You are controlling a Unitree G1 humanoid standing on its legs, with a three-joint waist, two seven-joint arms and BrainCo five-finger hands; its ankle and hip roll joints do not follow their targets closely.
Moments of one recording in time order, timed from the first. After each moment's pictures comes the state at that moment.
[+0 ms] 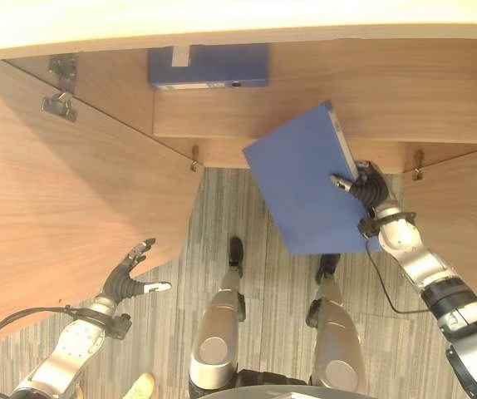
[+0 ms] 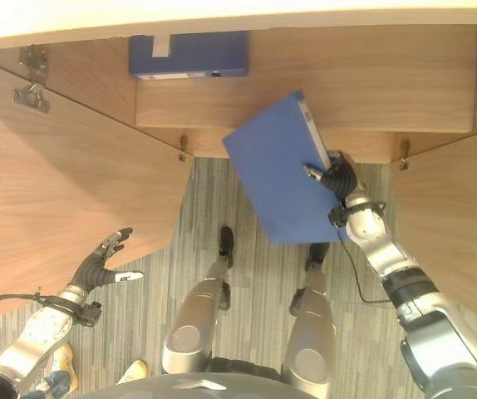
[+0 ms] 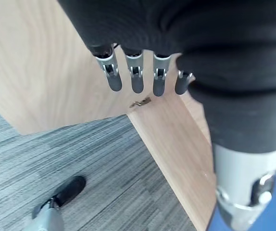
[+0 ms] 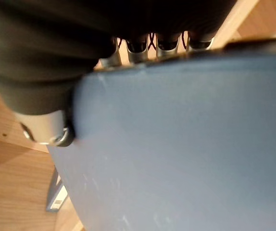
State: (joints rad) left arm 0.19 0.74 -0.32 0.31 -0.30 -0.40 -0.12; right arm -0.53 -0.61 0.39 0.50 0.03 -0.26 -0.11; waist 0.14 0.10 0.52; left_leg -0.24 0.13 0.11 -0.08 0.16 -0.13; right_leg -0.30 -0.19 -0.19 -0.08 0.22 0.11
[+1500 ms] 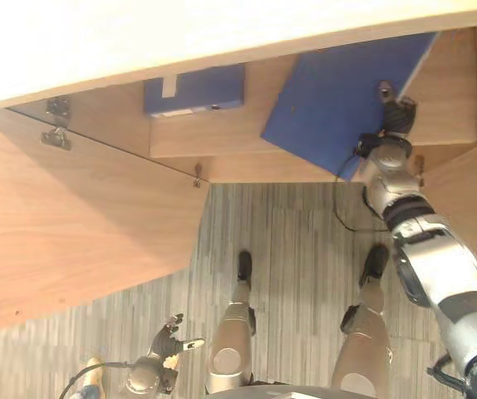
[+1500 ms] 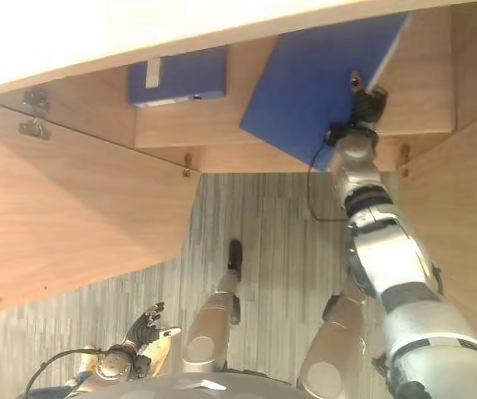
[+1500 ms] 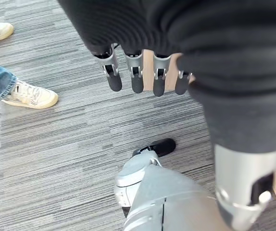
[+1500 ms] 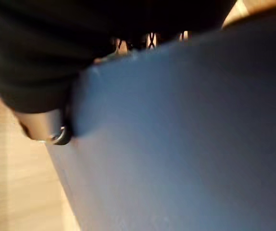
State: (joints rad) left arm 0.06 0.30 -0.52 0.95 -0.25 -0.32 -0.11; right arm -1.18 -0.29 0.21 1.27 0.61 -0.26 -0.37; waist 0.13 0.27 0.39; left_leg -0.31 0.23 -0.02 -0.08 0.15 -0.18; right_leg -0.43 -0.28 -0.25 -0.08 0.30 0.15
